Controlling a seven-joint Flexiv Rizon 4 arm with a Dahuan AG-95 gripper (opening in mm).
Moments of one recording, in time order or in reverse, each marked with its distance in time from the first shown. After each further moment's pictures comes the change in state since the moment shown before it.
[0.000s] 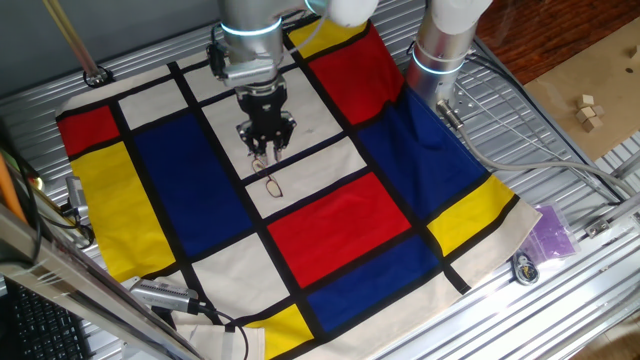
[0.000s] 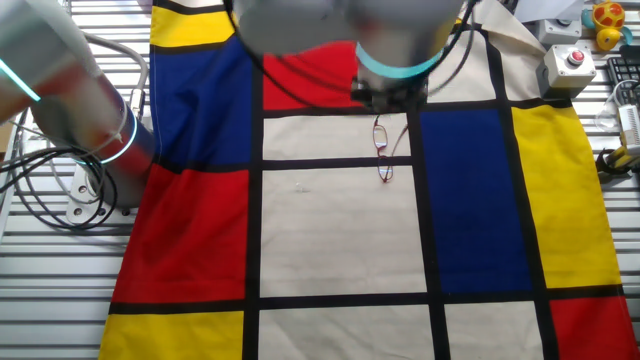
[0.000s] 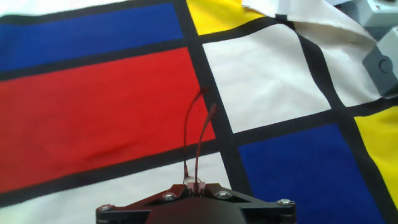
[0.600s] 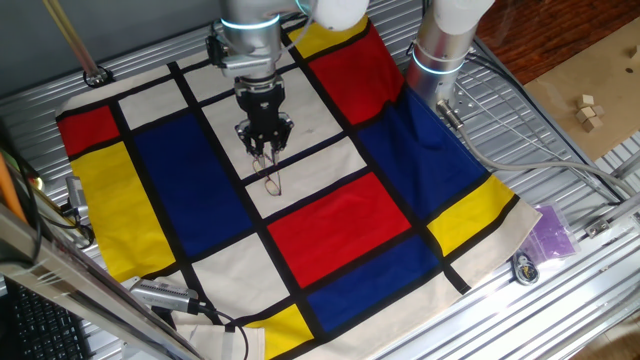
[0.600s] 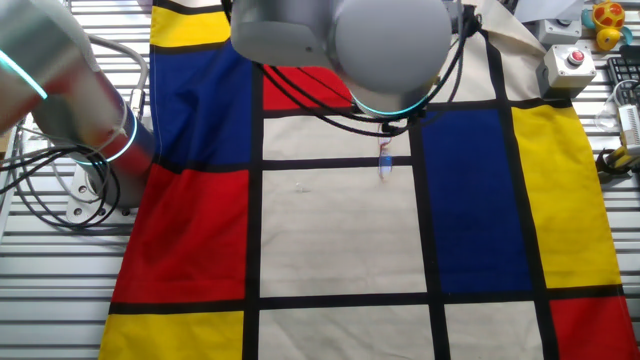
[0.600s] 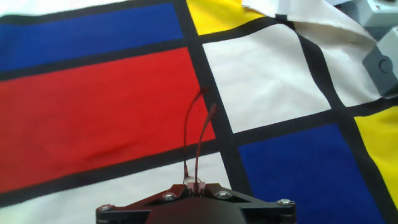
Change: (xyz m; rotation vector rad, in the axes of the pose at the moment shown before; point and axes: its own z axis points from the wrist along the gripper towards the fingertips) arm 0.012 -0.009 0.020 0.067 -0.133 -0.033
